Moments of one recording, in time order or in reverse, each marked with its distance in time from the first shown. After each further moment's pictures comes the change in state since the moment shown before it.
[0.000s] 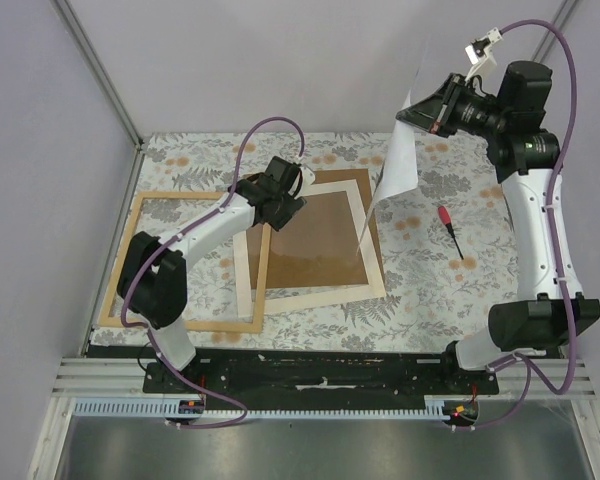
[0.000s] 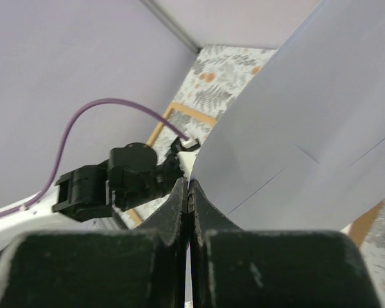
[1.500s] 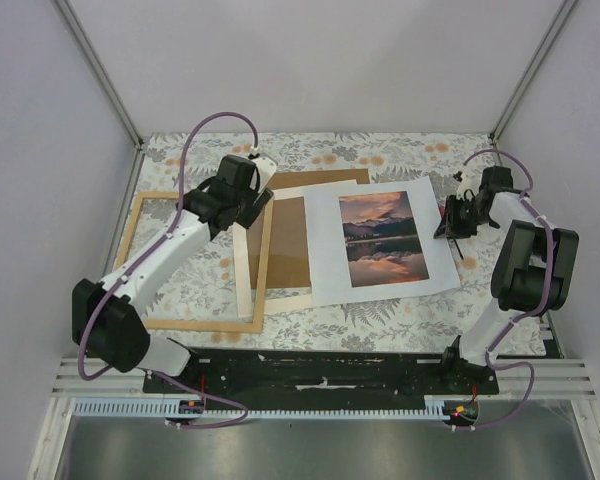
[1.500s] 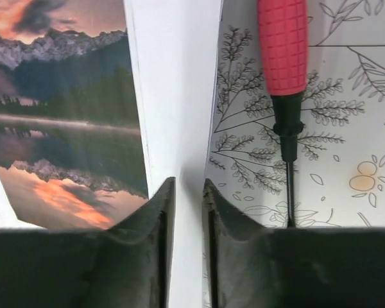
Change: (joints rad) left arm 0.105 -0.299 -0.131 -0.014 -0.011 0.001; right arm -0.255 0.271 -0.646 -0.074 0.339 -0.626
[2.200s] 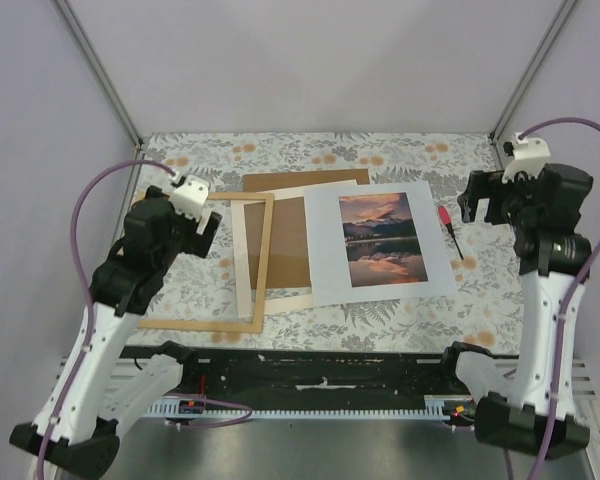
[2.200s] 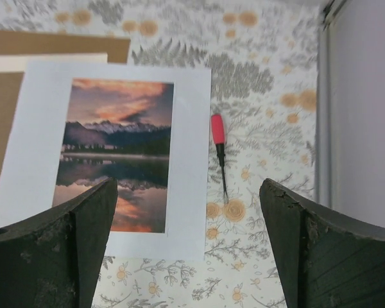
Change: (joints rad) left arm 0.155 -0.576 -0.164 -0.128 0.126 -0.008; right arm 0.000 -0.725 0.059 -0.118 0.109 -0.059
